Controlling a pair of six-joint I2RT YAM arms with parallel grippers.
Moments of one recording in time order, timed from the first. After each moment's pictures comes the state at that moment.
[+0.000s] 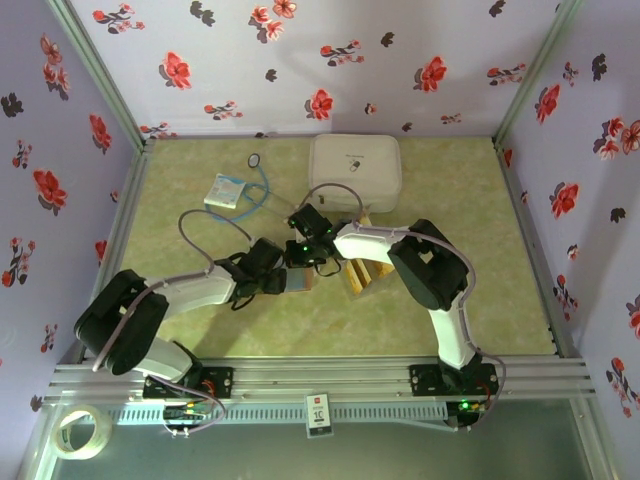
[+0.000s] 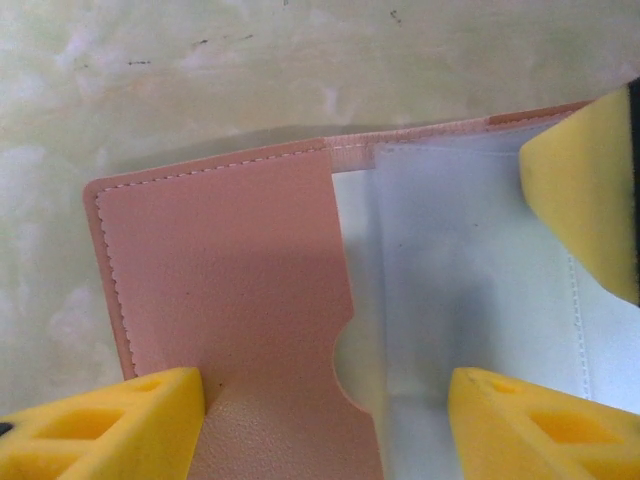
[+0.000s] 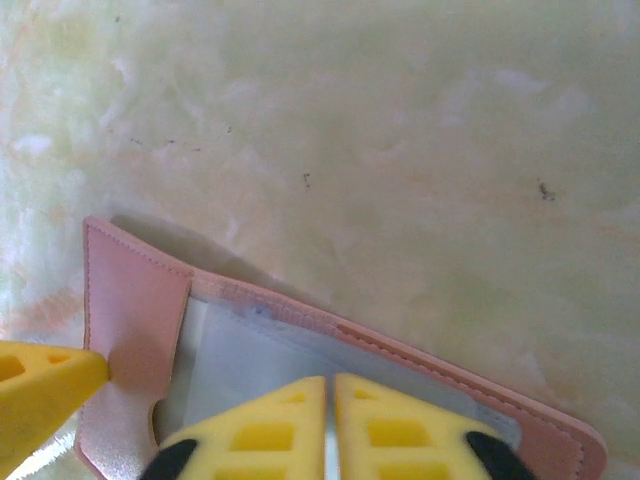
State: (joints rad) left arm -0.74 1.47 0.64 -0.26 -0.24 -0.54; right arm 0.85 2.06 1.33 -0.28 -0.27 0.64
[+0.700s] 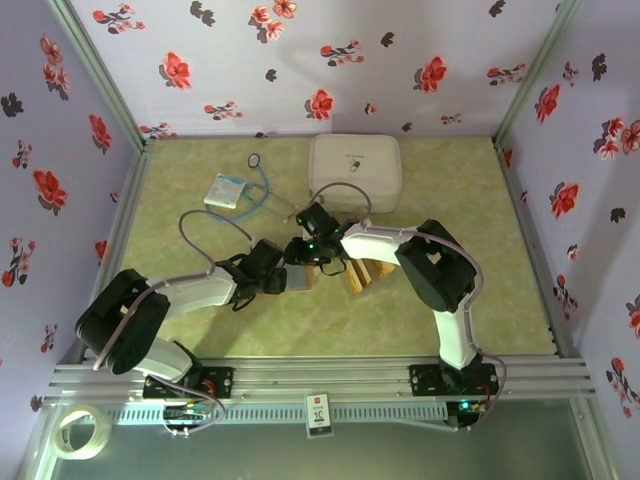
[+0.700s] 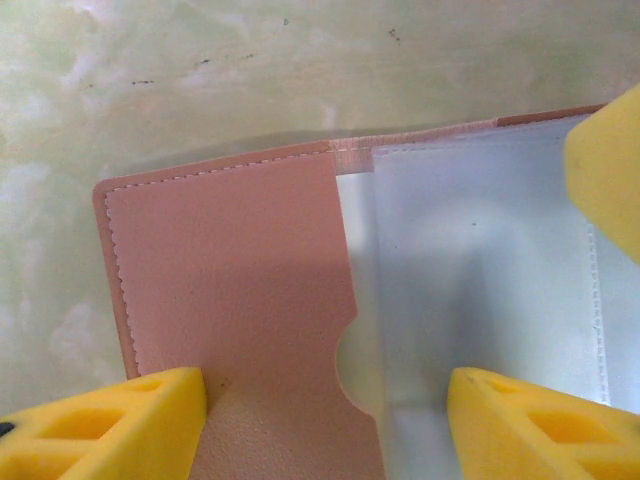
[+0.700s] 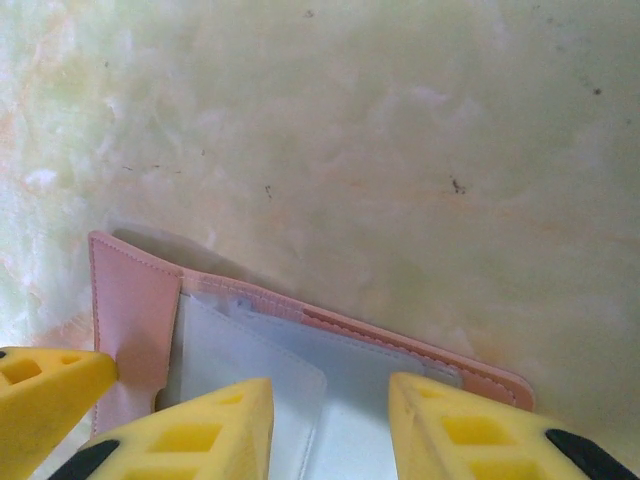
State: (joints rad) left arm -0.74 1.47 0.63 -0.23 -0.26 -0.54; right arm 0.82 2.01 1.27 -0.24 -0.26 0.70
